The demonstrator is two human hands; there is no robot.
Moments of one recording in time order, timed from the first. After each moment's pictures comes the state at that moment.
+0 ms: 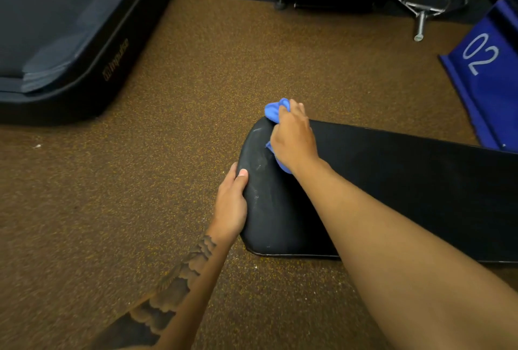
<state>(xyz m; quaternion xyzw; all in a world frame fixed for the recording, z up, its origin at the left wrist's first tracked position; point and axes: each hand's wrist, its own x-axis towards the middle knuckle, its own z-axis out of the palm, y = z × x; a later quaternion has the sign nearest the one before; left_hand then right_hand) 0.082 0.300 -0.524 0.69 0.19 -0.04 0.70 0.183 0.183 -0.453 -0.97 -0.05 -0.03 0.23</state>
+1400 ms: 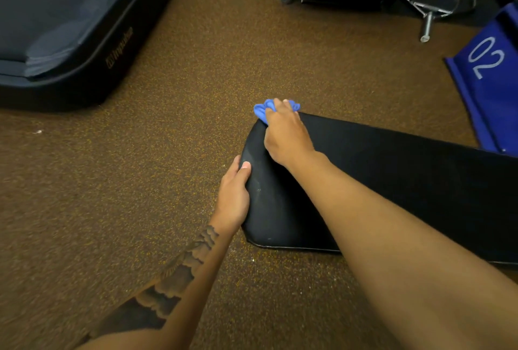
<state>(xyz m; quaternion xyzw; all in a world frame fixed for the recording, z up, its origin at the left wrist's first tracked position) 0.084 0.299 -0.518 0.67 0.19 -0.04 0.71 0.184 0.197 -0.456 -0.98 -0.13 -0.02 0.13</state>
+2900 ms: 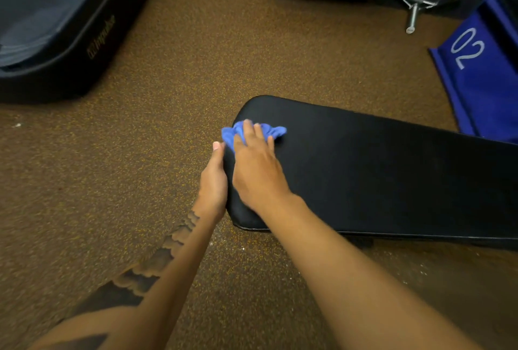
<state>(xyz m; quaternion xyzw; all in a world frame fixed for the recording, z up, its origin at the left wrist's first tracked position) 0.086 0.301 -0.527 0.56 0.21 -0.05 0.80 0.085 0.214 -0.455 -0.98 -0.15 0.01 0.16</state>
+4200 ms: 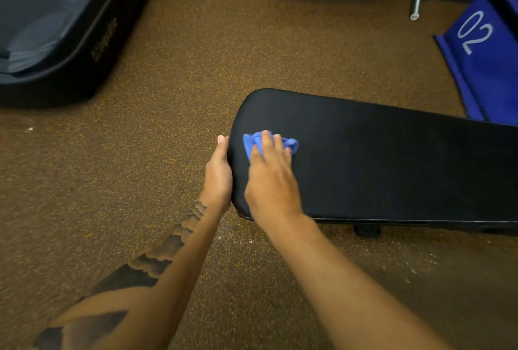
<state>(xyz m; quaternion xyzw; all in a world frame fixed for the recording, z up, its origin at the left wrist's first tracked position) 0.082 0.294 -0.522 0.51 0.20 -0.06 0.83 0.045 0.203 -0.467 -0.99 -0.06 -0.07 0.14</state>
